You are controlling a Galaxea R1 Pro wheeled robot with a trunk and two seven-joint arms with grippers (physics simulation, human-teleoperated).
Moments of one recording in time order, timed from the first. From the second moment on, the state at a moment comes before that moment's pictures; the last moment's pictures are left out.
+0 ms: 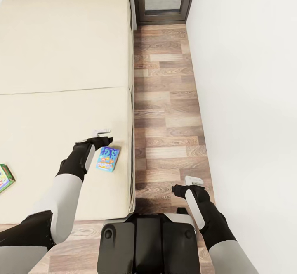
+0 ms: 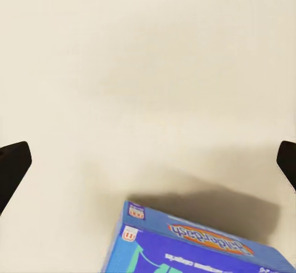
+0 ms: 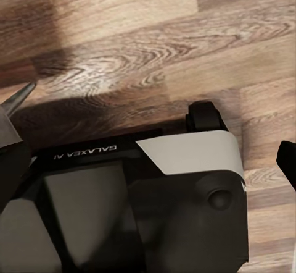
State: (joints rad) left arm -1.06 -0.06 0.25 -0.72 -0.17 0.45 -0.09; right arm -0.57 0.13 0.06 -1.08 -0.28 0.76 -0.34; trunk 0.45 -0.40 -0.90
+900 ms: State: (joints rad) left arm -1.06 -0.07 0.25 -0.76 -0.17 0.45 -0.09; right arm -0.57 0.13 0.05 -1.08 -0.28 0.76 -0.34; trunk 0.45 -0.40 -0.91
